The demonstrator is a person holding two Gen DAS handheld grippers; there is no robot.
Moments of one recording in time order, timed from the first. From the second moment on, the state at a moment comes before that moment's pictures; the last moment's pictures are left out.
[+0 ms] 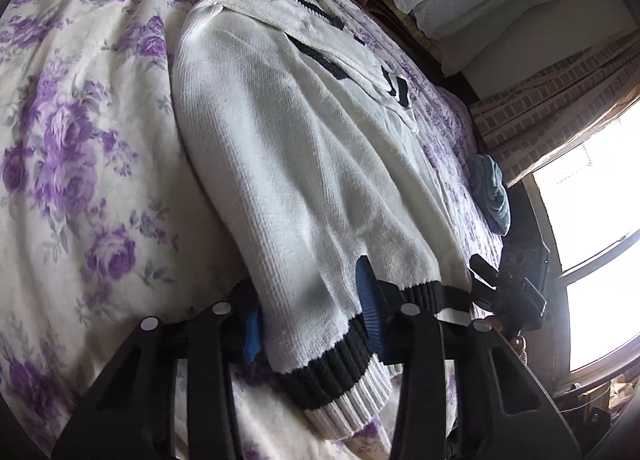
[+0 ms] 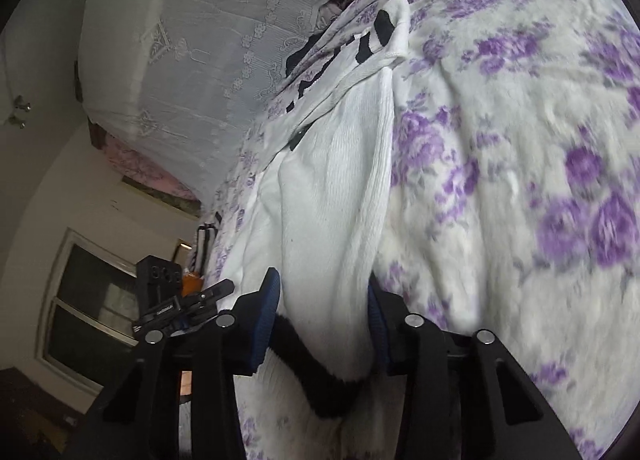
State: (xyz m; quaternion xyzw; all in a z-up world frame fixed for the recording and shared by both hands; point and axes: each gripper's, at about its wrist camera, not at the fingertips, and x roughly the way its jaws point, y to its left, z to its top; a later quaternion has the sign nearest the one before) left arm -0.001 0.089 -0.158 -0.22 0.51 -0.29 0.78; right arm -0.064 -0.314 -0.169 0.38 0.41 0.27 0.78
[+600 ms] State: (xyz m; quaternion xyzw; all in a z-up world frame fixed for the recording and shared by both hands) left arm -0.010 0.087 -0.136 -0.20 0.48 -0.28 0.81; right arm -0.065 -0.297 -0.158 0.35 0.40 0.25 0.80
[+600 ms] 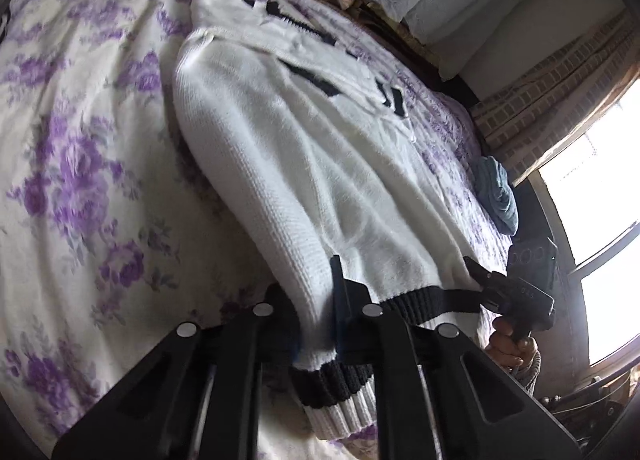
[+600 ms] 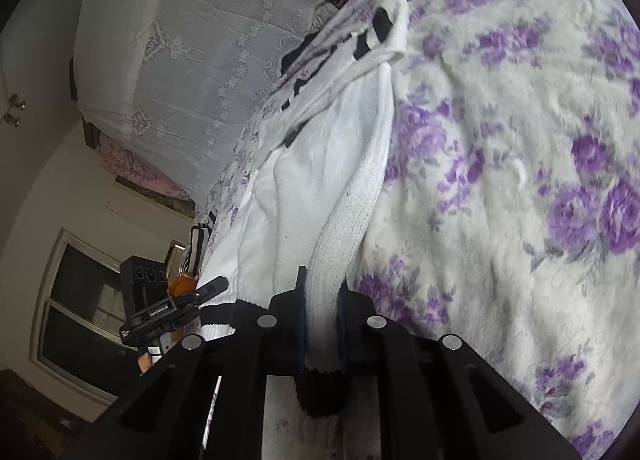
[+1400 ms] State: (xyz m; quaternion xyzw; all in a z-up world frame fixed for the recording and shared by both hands) left arm 0.058 0.085 -0.038 -0.15 0.38 -0.24 0.88; right arm 0.037 -0.287 -0.071 0.29 0.36 0.22 0.86
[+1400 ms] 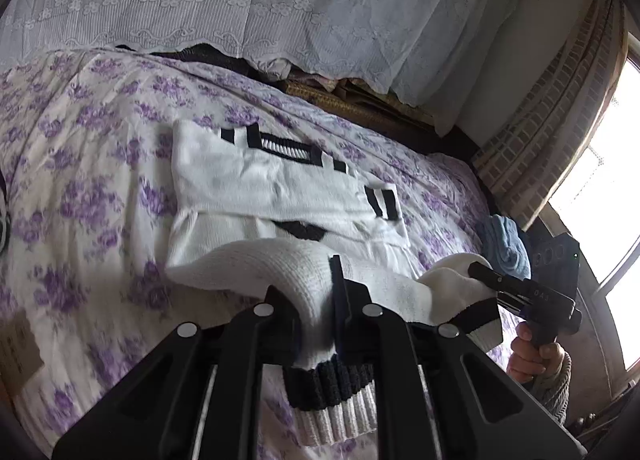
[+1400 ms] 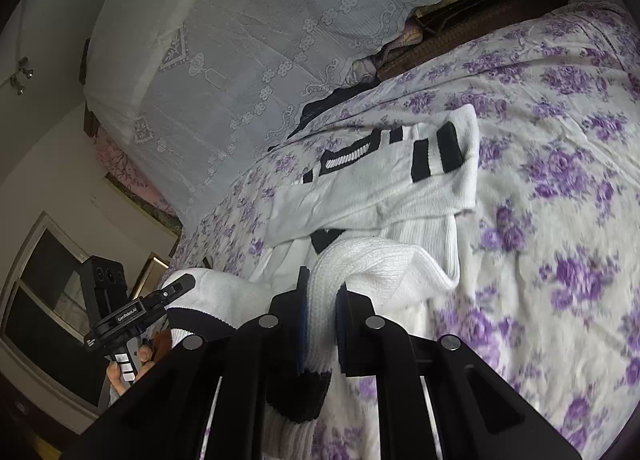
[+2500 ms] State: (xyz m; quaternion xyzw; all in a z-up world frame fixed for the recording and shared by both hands) left arm 0.237 0.086 -0.061 -0.17 0.40 -0.19 0.88; right arm 0.221 -0.292 -0.099 0.35 0.38 0.18 0.84
